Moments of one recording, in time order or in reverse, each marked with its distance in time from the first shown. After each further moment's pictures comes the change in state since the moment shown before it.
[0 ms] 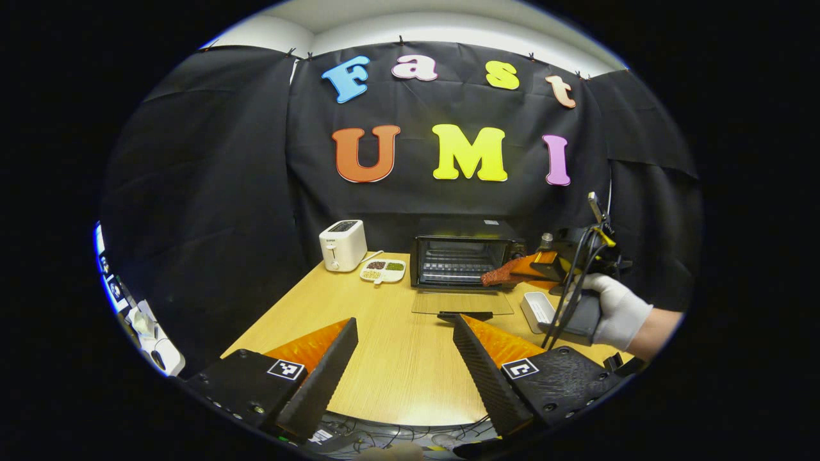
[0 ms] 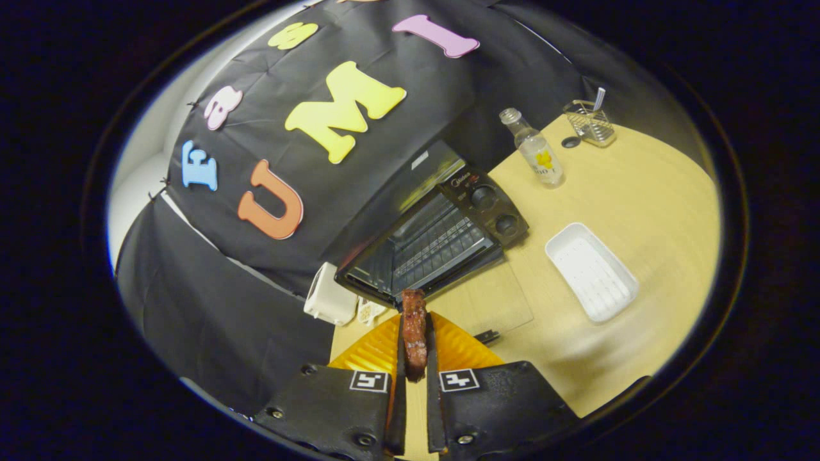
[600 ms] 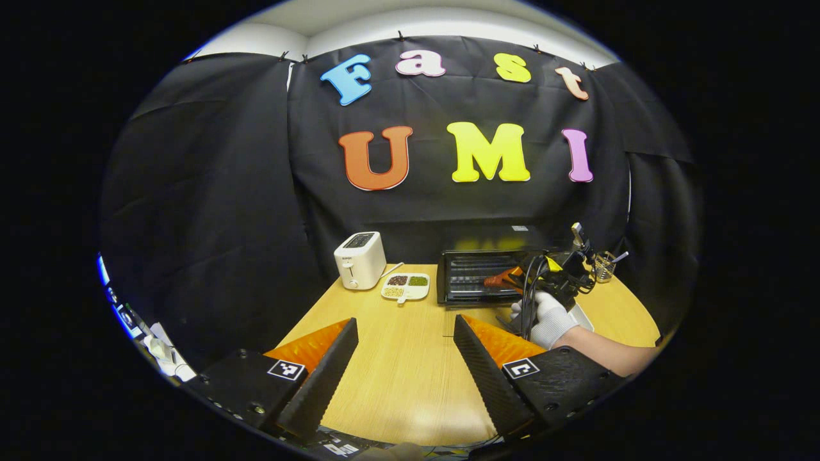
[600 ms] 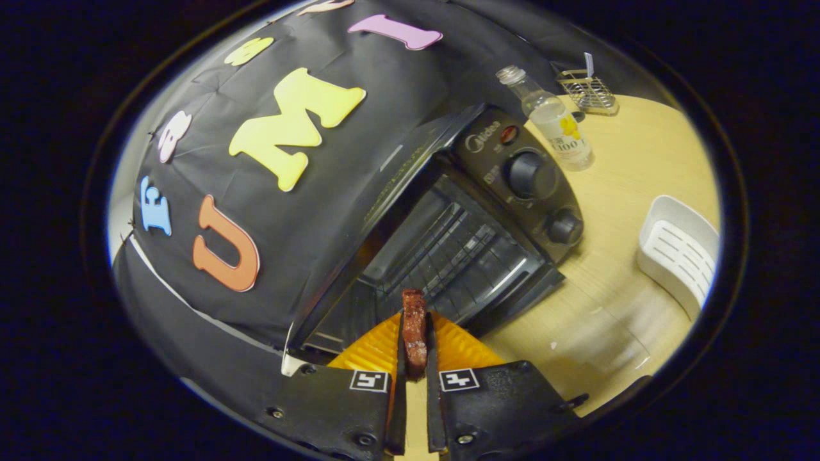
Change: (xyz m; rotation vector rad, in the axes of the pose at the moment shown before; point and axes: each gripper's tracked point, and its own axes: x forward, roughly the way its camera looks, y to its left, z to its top) left arm 0.057 0.048 0.032 0.048 0.025 0.074; right arm 0.174 0.008 0.037 0.134 -0.208 -0.061
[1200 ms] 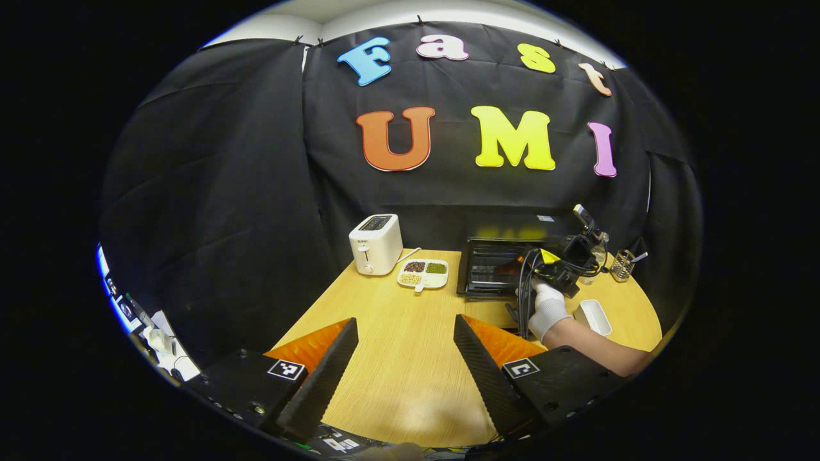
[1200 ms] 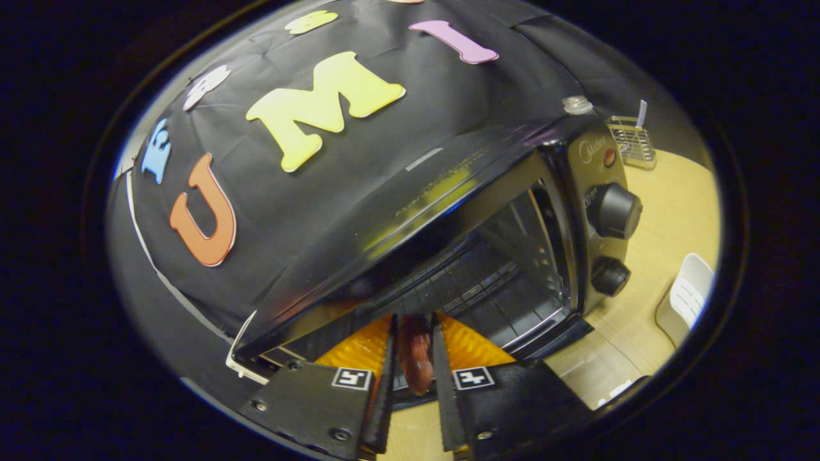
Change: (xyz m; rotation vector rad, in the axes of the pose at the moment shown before) left arm 0.021 0.026 -0.016 -0.052 0.079 0.054; right arm 0.047 0.002 0.013 -0.267 -0.107 -0.084
